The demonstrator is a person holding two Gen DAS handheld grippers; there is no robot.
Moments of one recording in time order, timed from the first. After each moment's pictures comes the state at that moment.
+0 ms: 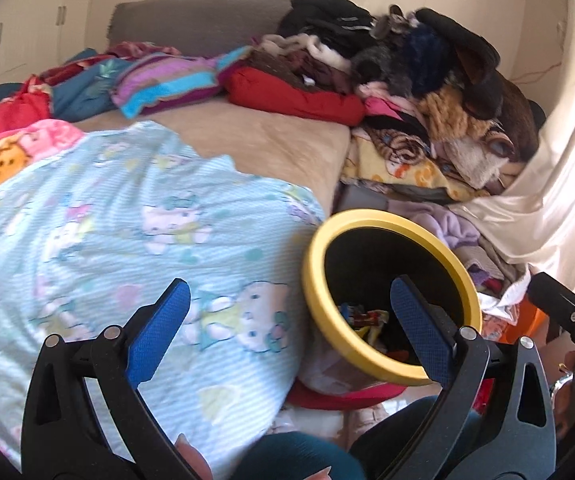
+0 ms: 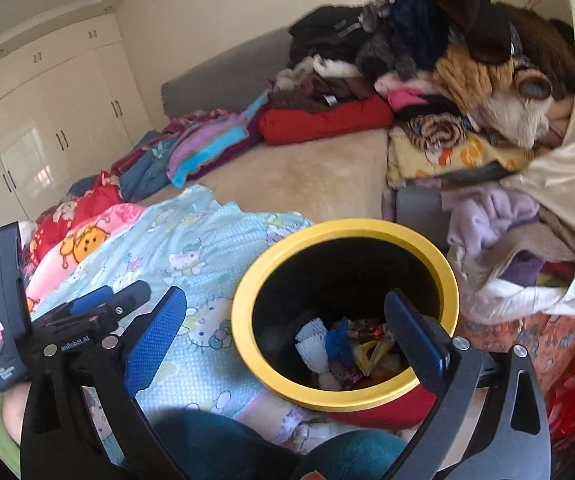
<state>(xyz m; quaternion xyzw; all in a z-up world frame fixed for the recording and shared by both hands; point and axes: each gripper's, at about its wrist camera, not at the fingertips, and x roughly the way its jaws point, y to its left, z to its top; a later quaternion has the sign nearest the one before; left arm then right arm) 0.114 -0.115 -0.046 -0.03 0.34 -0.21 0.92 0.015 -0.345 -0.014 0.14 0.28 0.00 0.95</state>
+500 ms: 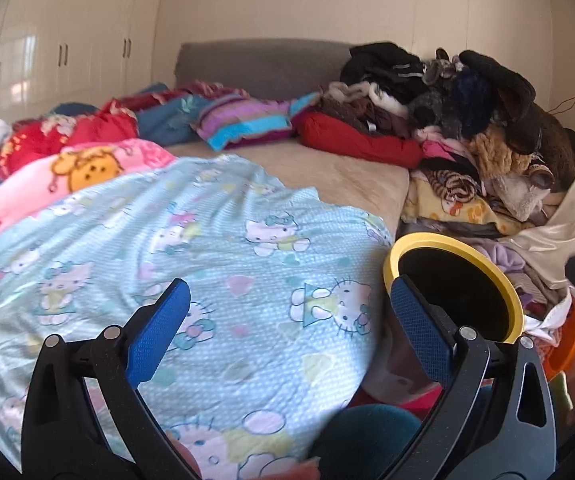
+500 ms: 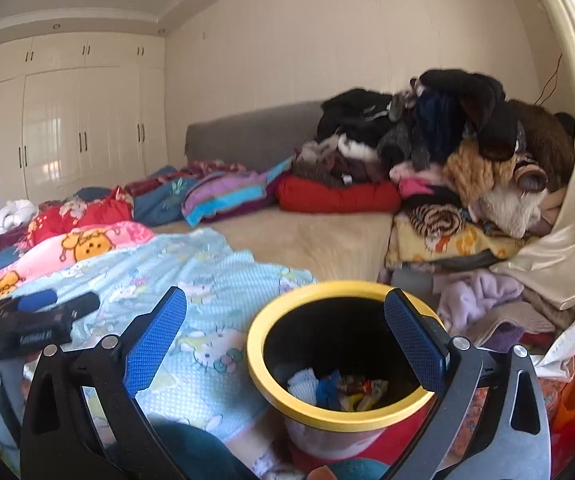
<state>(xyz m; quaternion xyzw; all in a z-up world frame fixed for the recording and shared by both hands) 0.041 -0.043 -0.042 -0.03 0.26 -0.10 0.96 -0.038 -0.291 -0.012 0.03 0.14 -0.01 0.99</state>
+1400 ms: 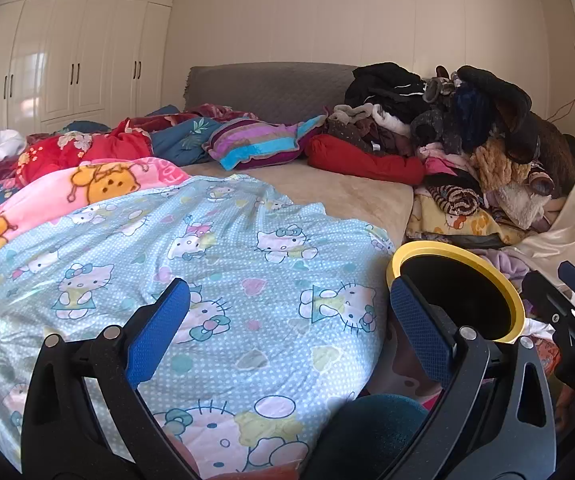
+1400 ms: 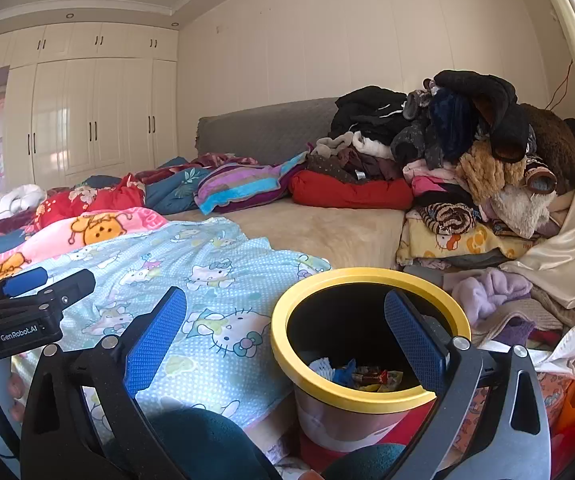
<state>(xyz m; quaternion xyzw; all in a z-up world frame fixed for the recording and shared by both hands) 0.011 -0.036 -0.048 -0.03 0.22 -0.08 0.97 -0.040 -0.259 -0.038 0.02 0.15 0.00 0.99</state>
